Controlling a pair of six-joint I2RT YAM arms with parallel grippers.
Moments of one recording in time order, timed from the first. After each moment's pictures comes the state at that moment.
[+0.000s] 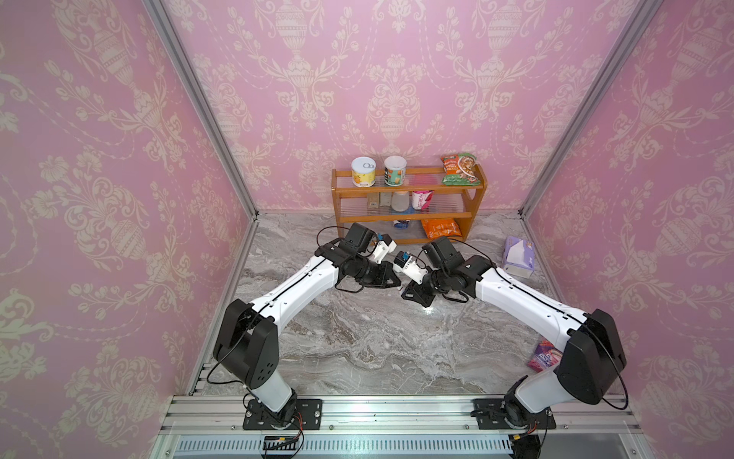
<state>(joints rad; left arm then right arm) -0.55 1.64 1.34 -0.67 0.66 -0.38 0.60 1.52 1.22 -0.67 -0.37 -0.23</state>
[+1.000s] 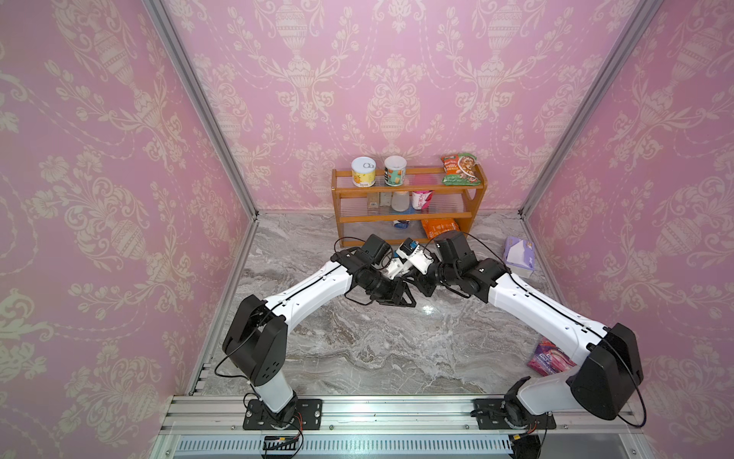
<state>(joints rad) -0.65 1.67 1.34 -0.73 0.76 -0.39 0.58 1.43 1.19 -0.47 -0.31 -0.26</state>
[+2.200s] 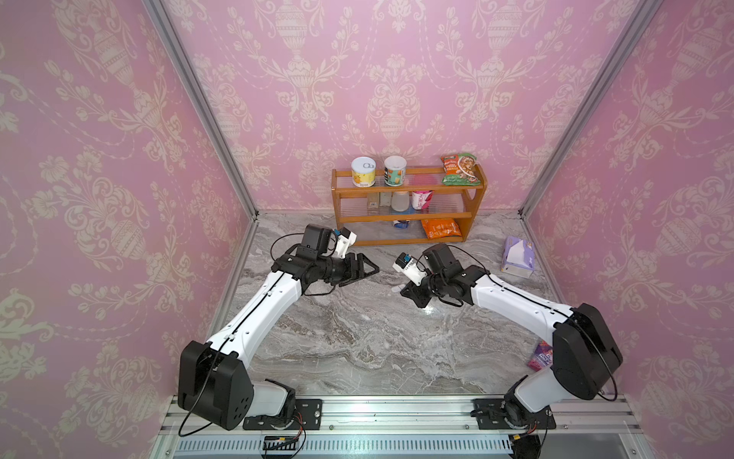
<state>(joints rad) -0.32 1.37 1.16 -0.60 0.70 -0.57 0.58 1.61 1.11 -0.47 -0.35 -0.18</state>
